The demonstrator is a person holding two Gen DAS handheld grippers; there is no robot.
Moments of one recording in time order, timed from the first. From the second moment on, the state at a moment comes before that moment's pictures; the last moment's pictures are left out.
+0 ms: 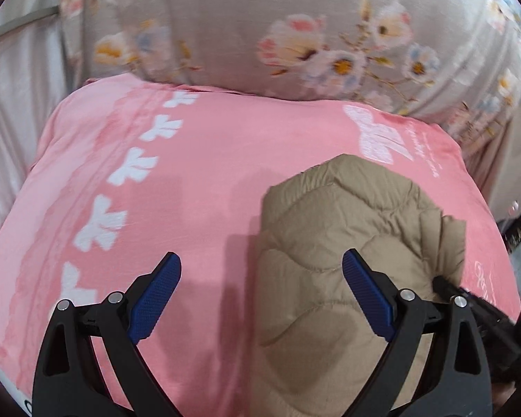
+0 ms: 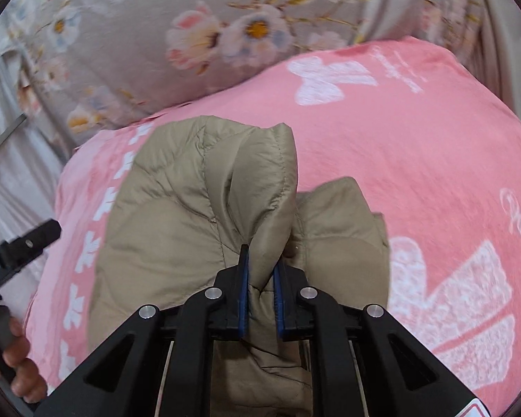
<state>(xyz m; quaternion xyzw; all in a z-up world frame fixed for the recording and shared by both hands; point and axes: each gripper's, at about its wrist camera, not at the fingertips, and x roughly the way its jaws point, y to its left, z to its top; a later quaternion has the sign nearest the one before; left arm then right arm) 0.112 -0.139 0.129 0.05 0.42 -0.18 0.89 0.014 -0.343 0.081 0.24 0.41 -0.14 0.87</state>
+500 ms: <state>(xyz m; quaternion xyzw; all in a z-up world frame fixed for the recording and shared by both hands) 0.112 -0.254 0.056 0.11 0.45 -0.19 0.86 -0.003 -0.385 0.021 0.28 0.39 -0.17 0.86</state>
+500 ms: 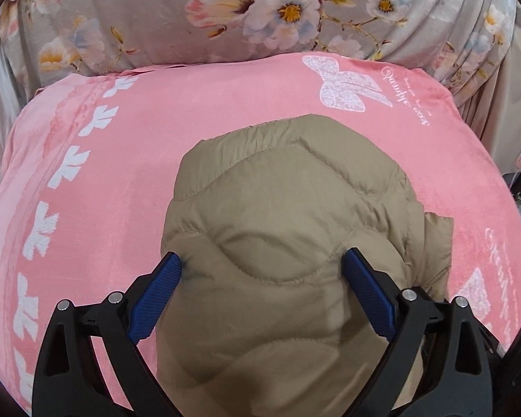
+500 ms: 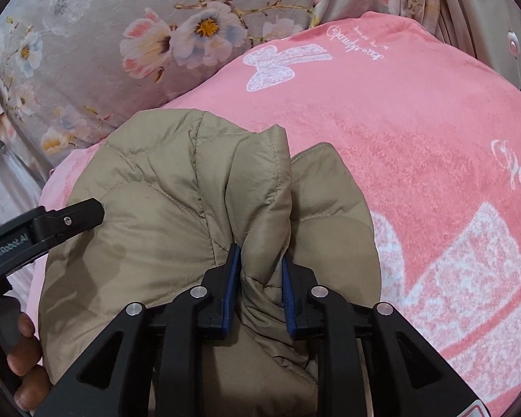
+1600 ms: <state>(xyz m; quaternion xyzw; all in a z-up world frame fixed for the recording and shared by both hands) 0.103 -0.275 0.002 0.16 0.39 -0.15 0.89 -0.005 -0.387 -0.011 0.28 0.37 -0.16 0.87</state>
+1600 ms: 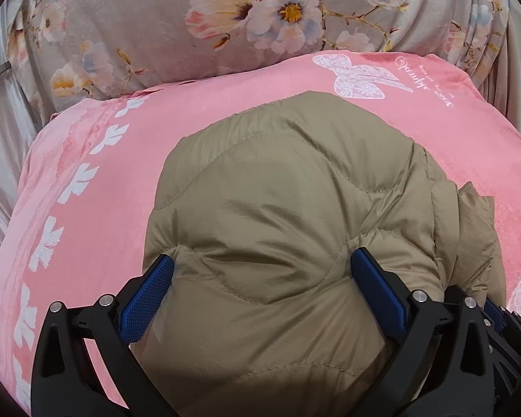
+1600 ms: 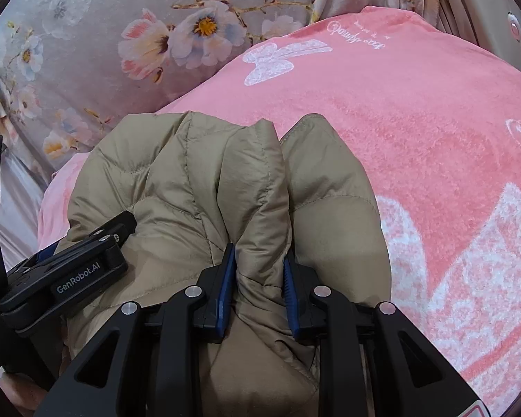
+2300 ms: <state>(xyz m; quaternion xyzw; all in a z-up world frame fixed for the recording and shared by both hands) 0.082 -0.243 0.025 0.14 0.40 -0.18 0.89 -0.034 -0.389 0.024 0.26 0.40 -0.17 0.86</state>
